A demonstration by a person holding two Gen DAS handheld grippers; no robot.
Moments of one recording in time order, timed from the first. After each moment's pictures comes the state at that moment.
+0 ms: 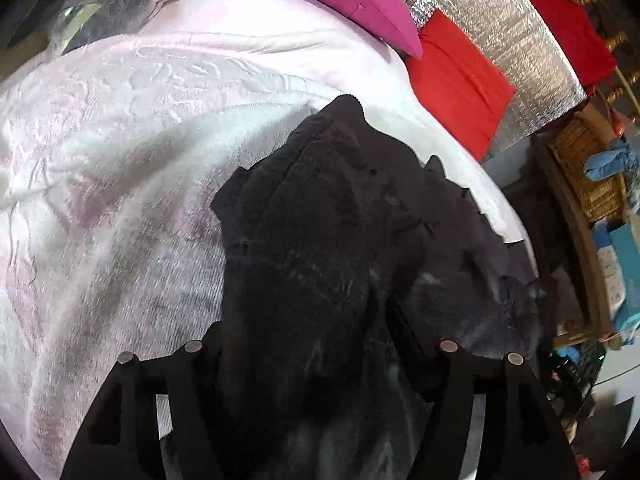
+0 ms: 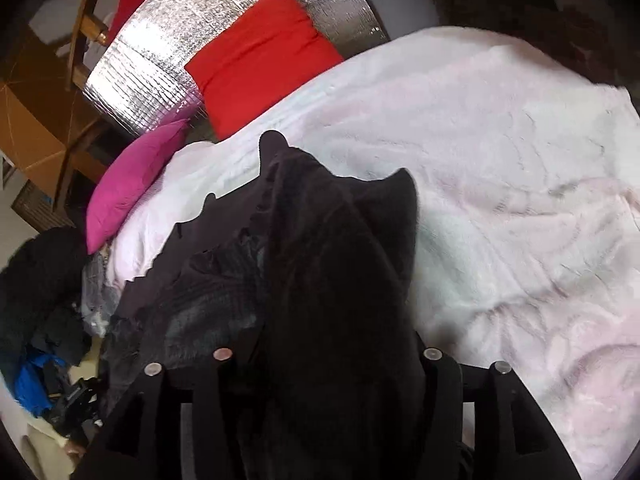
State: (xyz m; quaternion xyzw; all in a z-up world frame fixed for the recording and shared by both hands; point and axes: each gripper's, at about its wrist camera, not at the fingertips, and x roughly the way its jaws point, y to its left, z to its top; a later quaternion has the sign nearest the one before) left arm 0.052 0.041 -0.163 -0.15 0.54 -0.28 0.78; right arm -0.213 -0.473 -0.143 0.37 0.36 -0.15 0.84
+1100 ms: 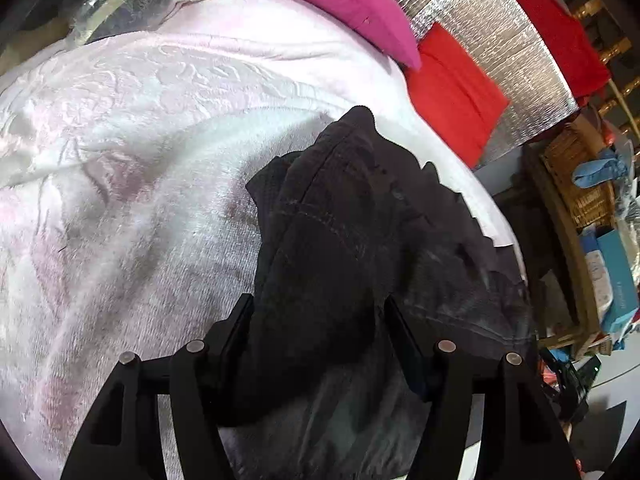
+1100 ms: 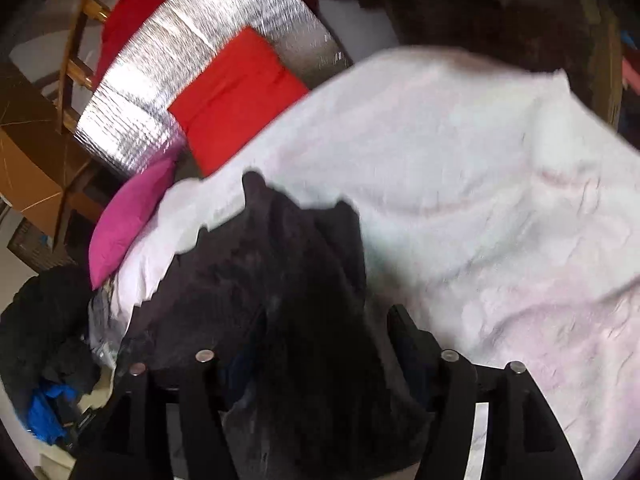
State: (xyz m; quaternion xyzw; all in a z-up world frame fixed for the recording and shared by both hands) left arm 0.038 0.069 -0.166 -0.17 0.52 -0.28 0.79; right arm -0.259 -0.480 -0.126 0.39 0.31 -0.21 0.84
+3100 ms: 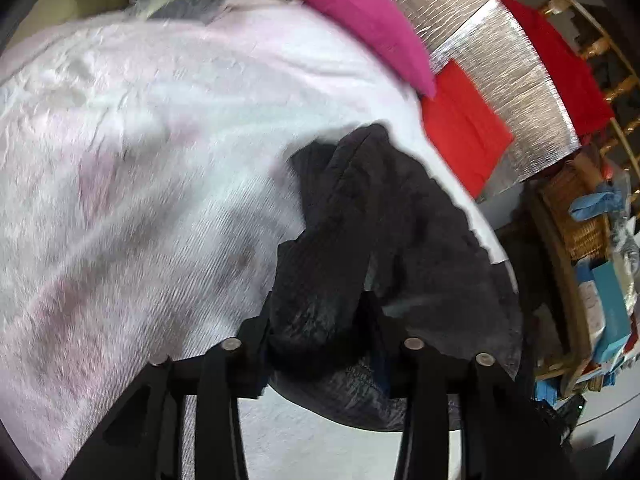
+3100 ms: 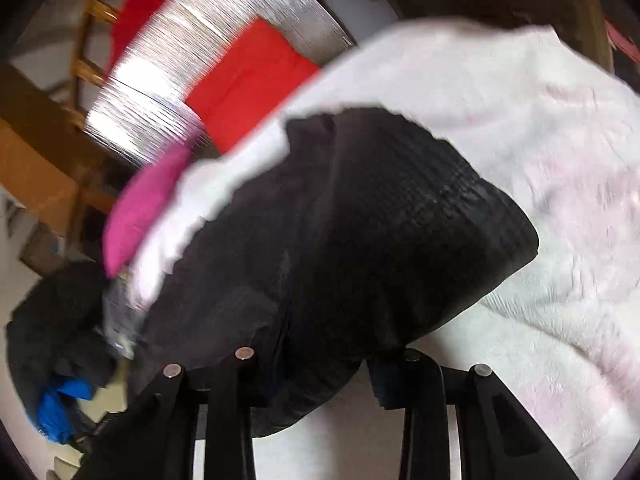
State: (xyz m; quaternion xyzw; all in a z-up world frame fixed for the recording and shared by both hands) left arm -0.005 0.086 -0.185 -0.23 0.50 -0.24 0.80; right arm -0.275 -0.405 -0.161 0.43 0.33 -0.19 0.82
